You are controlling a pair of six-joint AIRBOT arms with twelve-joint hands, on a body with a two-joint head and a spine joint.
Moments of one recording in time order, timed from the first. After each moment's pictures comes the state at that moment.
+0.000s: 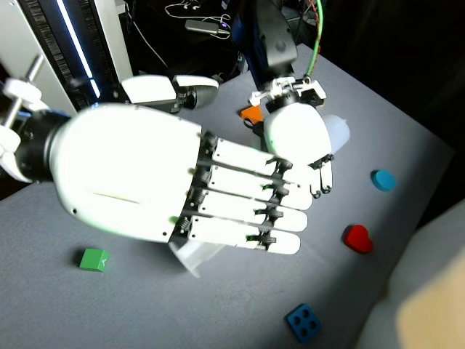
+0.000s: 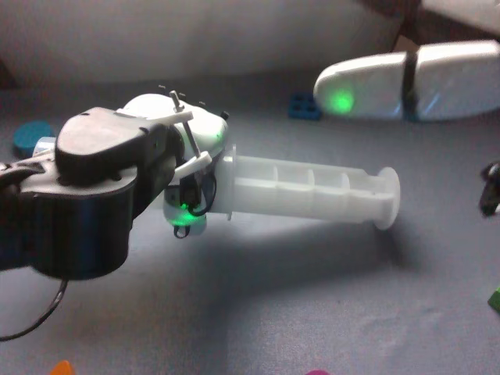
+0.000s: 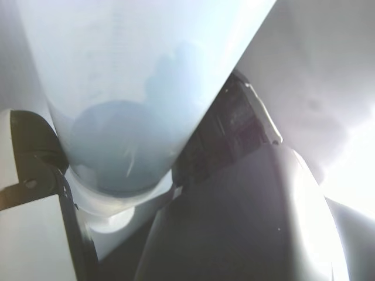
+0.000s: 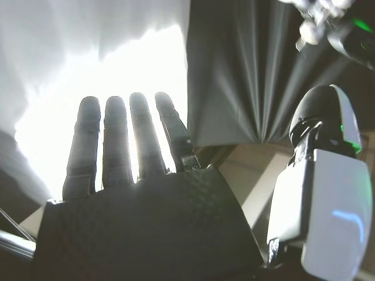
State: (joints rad) left arm 0.43 -1.22 0.99 -1.72 -0.78 2.77; right arm -0.32 -0.79 0.81 0.34 0.28 -0.98
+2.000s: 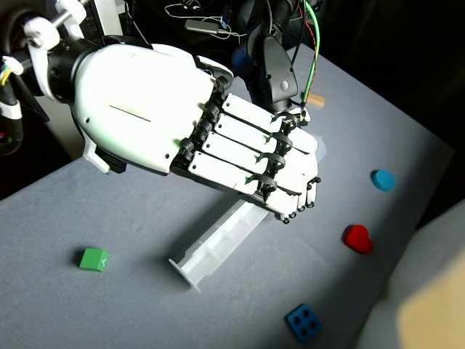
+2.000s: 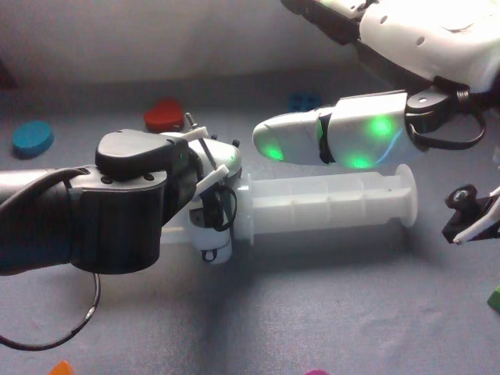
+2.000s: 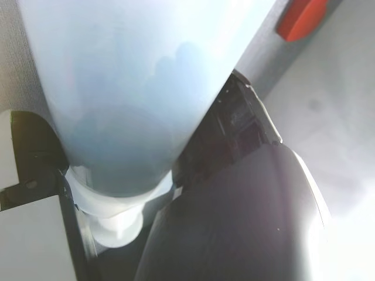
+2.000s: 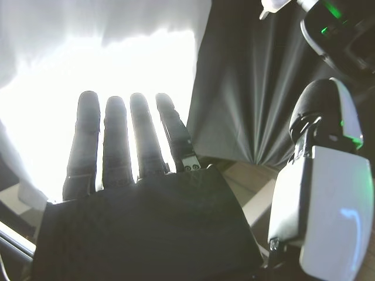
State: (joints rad) left arm 0.48 -1.32 1.11 -1.86 -0.73 2.69; right arm -0.30 -0.89 0.61 1.20 0.58 -2.09
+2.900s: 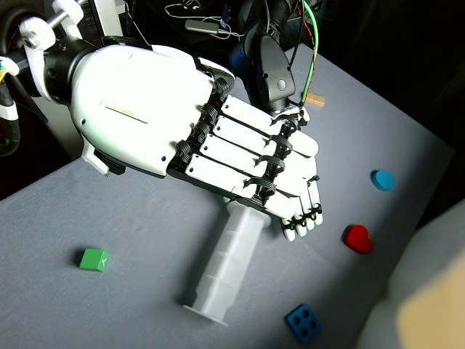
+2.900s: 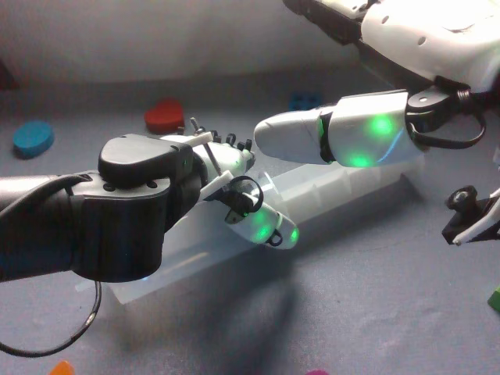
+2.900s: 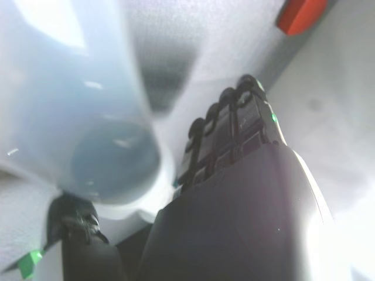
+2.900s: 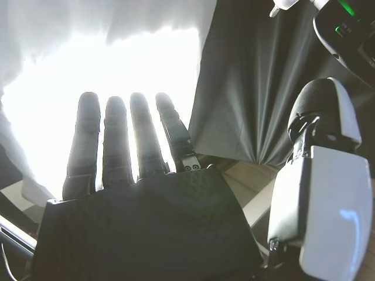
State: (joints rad) left arm 0.48 -1.32 1.08 -1.85 -0.73 2.69; right arm -0.30 -0.89 0.61 1.22 0.59 -2.09
